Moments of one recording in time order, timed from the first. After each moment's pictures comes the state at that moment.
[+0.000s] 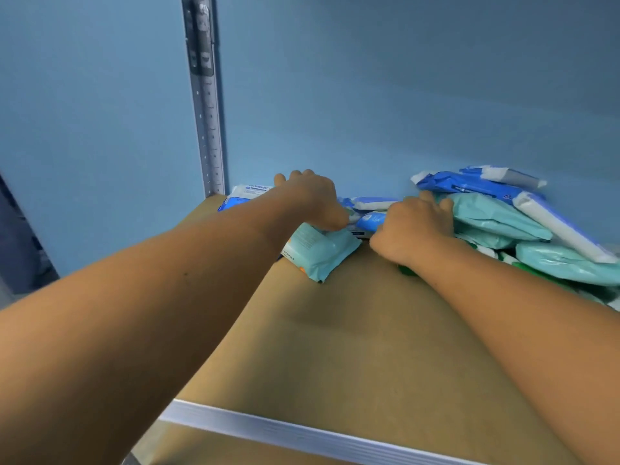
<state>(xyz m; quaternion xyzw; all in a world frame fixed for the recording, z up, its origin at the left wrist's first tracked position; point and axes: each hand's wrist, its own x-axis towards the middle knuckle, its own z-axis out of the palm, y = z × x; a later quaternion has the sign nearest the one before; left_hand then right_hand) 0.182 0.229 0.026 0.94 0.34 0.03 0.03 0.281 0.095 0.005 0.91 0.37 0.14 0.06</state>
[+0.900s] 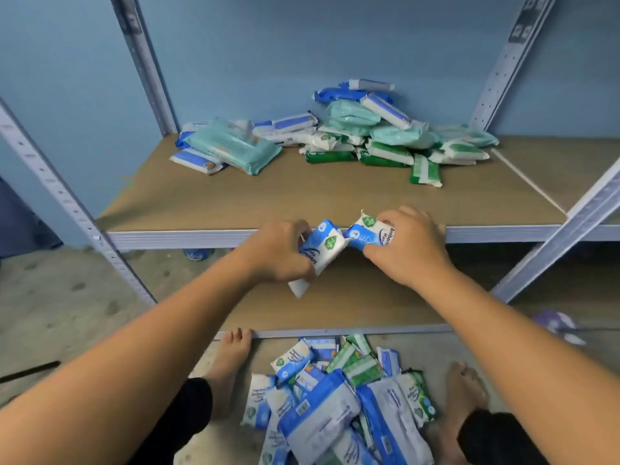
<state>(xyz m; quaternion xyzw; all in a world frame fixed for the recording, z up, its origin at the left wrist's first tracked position) 0.002 -0.037 -0.023 0.95 0.20 0.00 0.24 0.139 -0.222 -0.026 0.92 0.32 0.05 -0.22</state>
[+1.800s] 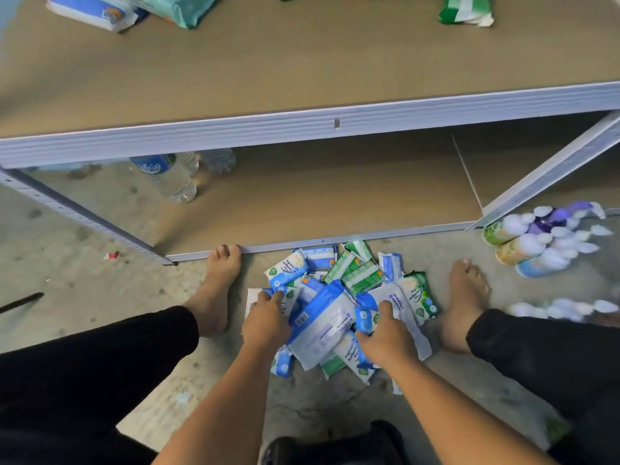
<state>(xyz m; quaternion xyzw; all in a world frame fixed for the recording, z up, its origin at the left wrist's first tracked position) -0.086 -0.109 -0.362 0.85 0.39 -0.24 0.24 0.024 -0.324 -0.336 0.93 0.07 -0.34 -0.13</state>
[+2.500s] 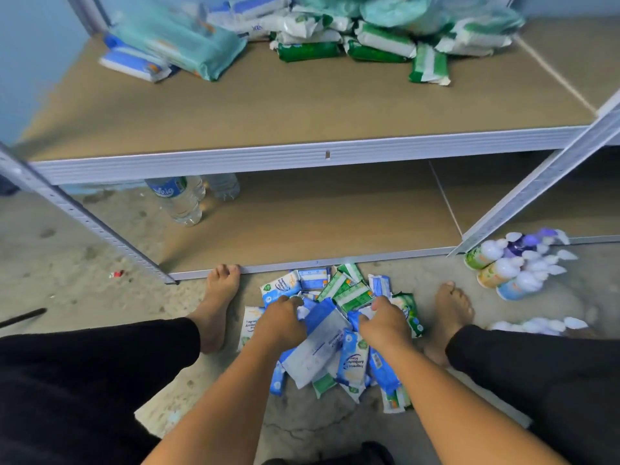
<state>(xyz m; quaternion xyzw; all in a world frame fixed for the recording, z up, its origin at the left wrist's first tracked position) -0.060 -0.126 -0.304 0.89 0.29 -0.20 0.29 0.053 -0.311 -0.292 0.94 0.07 -0.28 -0.18</state>
